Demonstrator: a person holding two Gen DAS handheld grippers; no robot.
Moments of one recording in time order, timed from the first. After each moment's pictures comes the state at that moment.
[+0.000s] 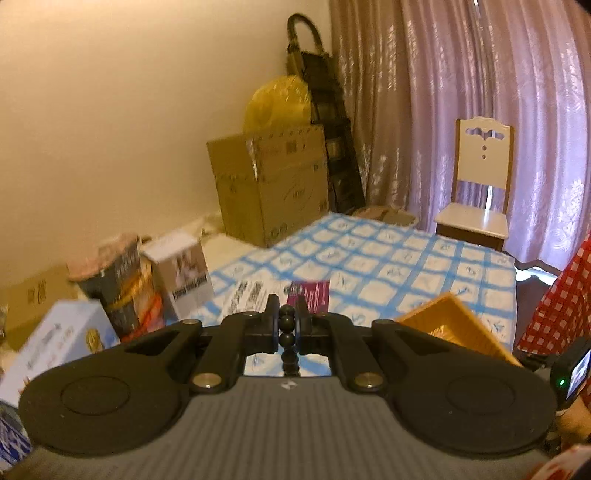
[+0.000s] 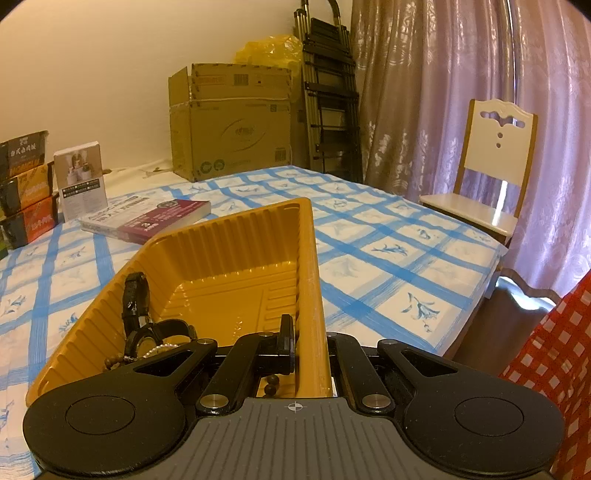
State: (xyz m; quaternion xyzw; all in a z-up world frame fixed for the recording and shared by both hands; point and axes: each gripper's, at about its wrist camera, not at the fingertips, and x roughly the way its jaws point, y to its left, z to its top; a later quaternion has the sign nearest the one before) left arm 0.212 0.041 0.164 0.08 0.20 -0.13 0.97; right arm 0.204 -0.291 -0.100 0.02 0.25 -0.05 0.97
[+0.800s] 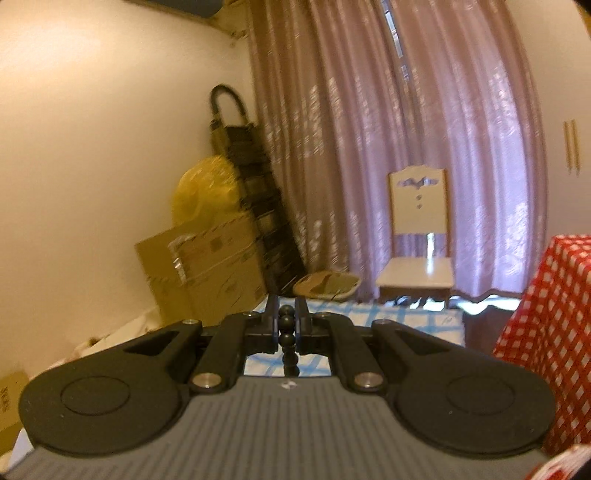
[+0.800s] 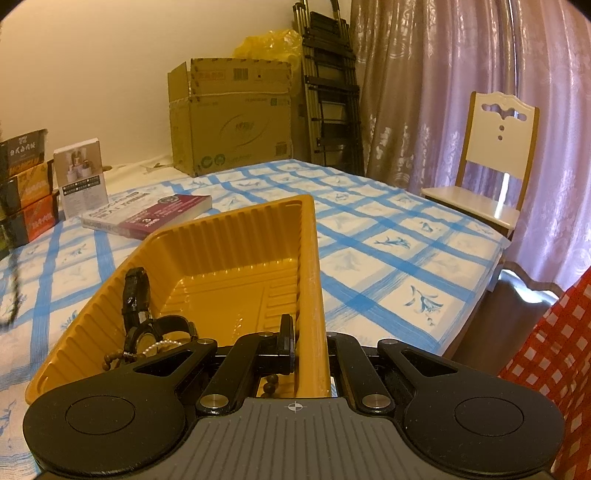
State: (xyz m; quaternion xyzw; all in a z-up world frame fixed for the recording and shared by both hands) left arm 0.227 -0.069 0.267 0.11 0.10 -0.25 0.96; right arm 0.207 -0.294 -0.101 0.03 0.26 -0.04 0.97
